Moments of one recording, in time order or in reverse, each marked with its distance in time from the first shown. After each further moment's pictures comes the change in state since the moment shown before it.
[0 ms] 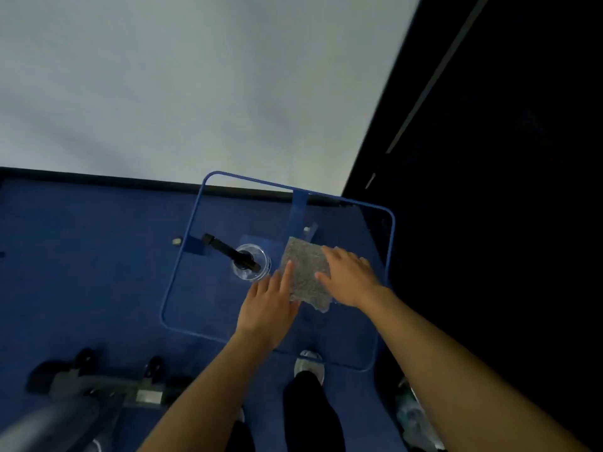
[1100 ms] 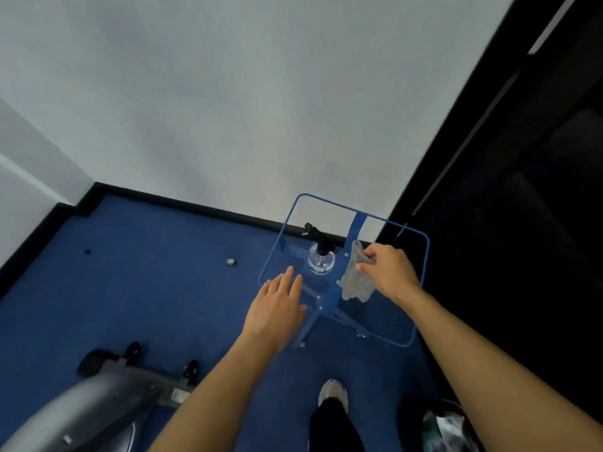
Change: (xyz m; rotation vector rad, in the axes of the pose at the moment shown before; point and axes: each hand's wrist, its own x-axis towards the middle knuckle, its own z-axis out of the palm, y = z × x) left_hand -0.173 -0.056 -0.059 0.102 0.181 -0.061; right_hand -0.135 -0.113 -0.027 0.226 0.451 -0.021
